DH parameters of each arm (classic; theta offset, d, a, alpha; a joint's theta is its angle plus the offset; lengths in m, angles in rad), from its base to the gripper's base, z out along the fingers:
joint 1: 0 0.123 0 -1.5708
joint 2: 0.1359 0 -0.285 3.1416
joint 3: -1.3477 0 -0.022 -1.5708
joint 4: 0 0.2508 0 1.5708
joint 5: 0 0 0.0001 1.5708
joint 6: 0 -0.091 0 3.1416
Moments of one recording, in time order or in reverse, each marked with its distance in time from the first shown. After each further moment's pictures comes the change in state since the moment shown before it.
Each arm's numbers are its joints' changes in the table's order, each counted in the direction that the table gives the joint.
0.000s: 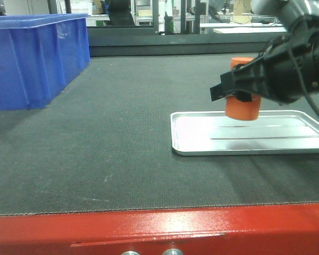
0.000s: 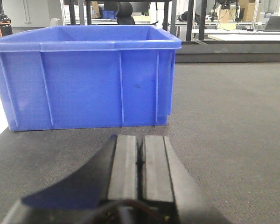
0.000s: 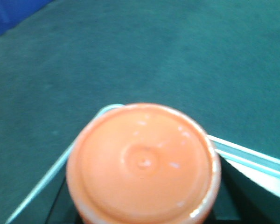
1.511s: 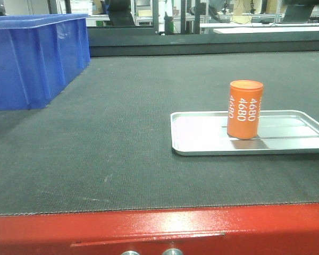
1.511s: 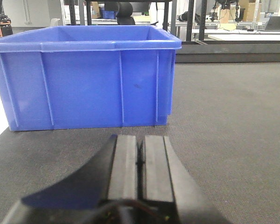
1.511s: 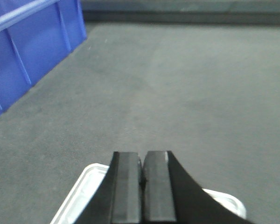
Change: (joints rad) left arm 0.000 0.000 0.000 0.000 0.000 0.000; right arm 0.000 -0.599 0.002 0.210 -0.453 0.132
